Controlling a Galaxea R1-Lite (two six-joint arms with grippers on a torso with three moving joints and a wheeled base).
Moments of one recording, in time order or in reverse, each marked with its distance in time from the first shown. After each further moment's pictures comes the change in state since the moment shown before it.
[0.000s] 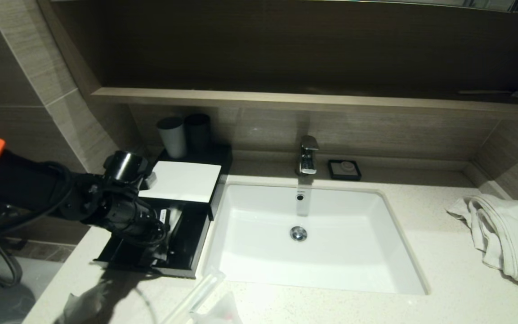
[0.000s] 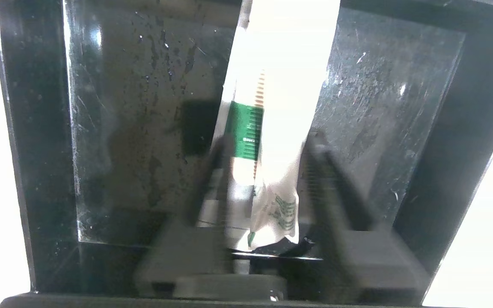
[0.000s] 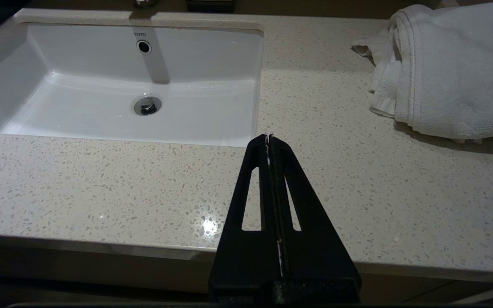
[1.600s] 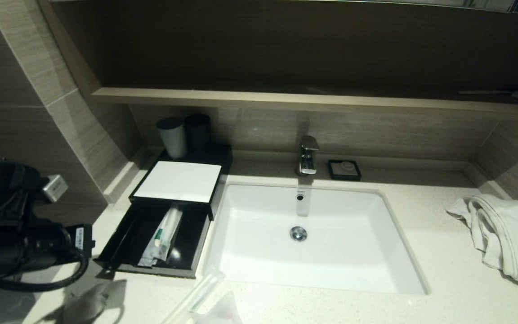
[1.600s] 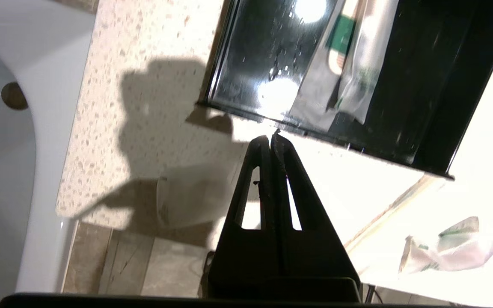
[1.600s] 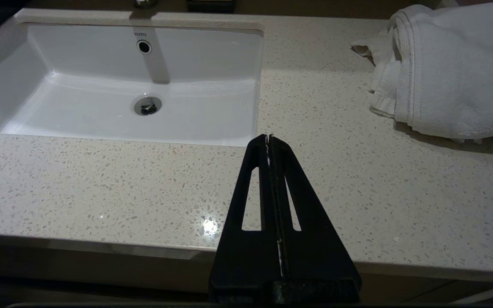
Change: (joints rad) left arm 0.171 -0.514 0.365 0.000 0.004 0.017; right arm 0.000 0.000 0.000 0.000 0.000 0.000
